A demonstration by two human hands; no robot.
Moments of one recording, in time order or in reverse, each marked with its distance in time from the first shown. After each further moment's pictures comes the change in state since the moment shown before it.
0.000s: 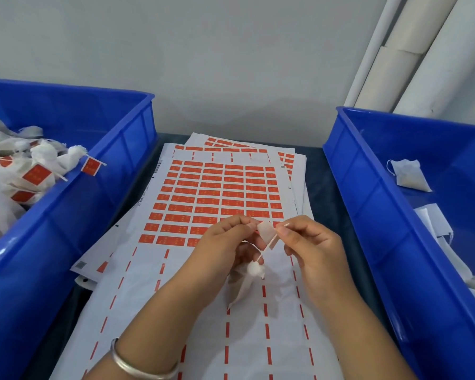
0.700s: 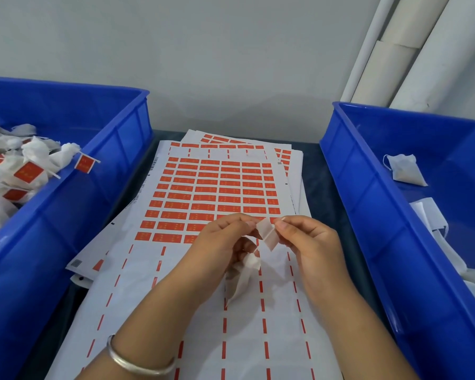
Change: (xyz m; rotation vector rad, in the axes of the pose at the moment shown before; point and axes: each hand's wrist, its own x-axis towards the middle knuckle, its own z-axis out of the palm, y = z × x) left_hand -0.006 0.002 0.002 0.034 0.012 0.000; right_hand 0.003 0.007 -0.002 0.001 0.065 0.089
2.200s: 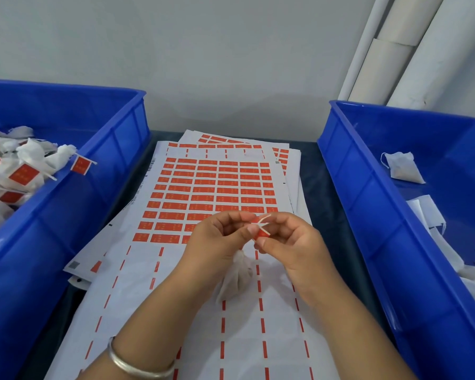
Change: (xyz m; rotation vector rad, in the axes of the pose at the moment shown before) left_hand 0.010 -0.012 -0.004 -0.065 0.001 0.259; right_hand 0.000 0.002 0.005 -0.070 -0.207 -0.059
